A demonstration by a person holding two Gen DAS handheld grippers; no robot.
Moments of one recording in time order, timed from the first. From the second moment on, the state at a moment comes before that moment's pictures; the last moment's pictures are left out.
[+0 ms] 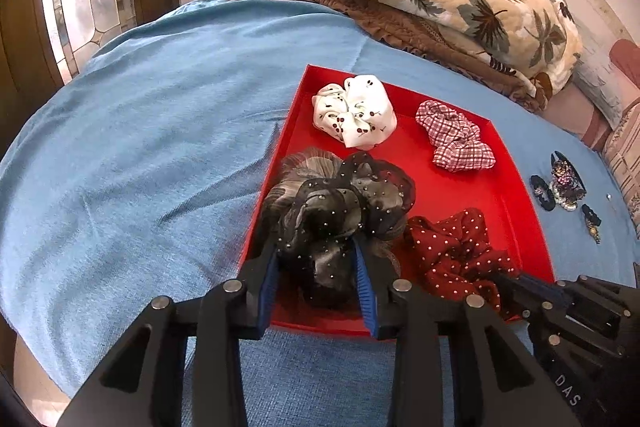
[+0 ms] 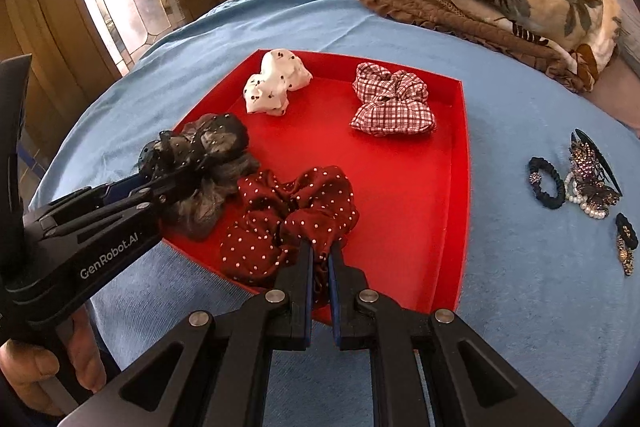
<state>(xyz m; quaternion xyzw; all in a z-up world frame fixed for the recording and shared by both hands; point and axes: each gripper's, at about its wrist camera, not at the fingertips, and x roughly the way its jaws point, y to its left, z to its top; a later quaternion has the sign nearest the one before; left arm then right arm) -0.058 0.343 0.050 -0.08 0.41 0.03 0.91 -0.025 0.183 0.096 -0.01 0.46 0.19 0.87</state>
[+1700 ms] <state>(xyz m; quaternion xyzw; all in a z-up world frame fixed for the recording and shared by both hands) 0.010 0.092 0.099 -0.03 0.44 -0.12 0.89 -0.017 -0.173 0.066 0.13 0.41 -0.01 0.90</state>
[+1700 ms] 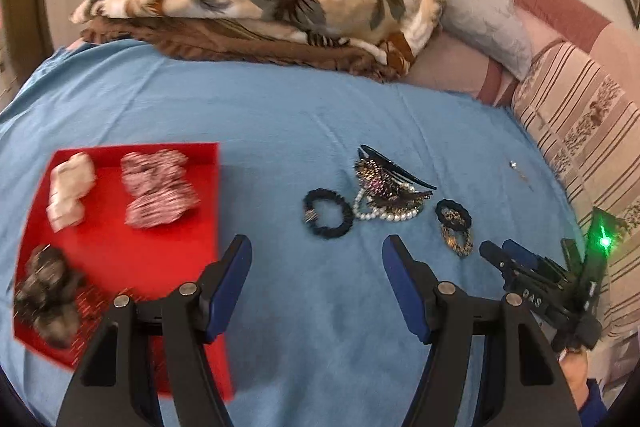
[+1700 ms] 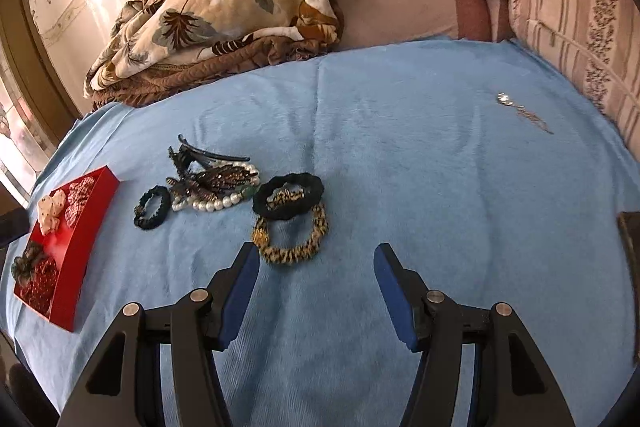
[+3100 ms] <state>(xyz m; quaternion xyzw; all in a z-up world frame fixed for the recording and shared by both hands) -0.074 0.047 0.079 0.01 0.47 -0.26 0.84 -0.070 -0.155 0.073 0.17 0.42 0.03 0.89</state>
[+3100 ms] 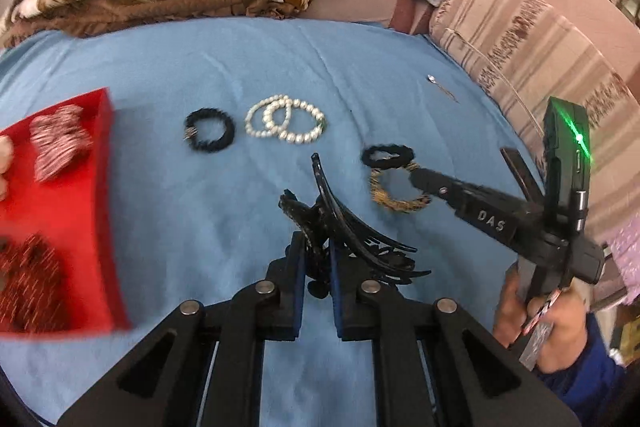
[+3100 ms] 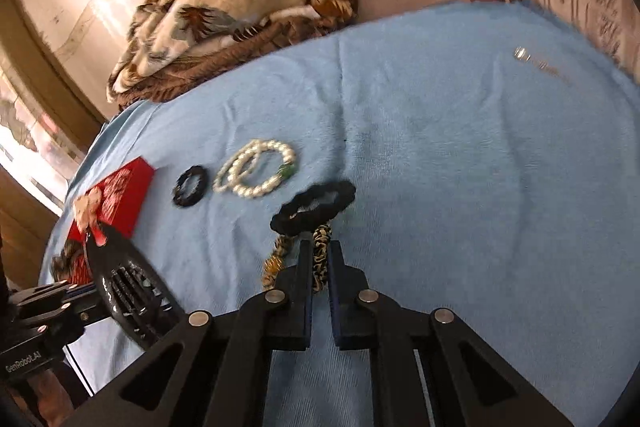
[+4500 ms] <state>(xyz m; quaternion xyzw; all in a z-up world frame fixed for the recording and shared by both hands) -0.128 0.237 0.129 -0.05 0.38 -0.09 0.92 -0.121 -0.022 0.157 0.07 0.36 0.10 0.93</state>
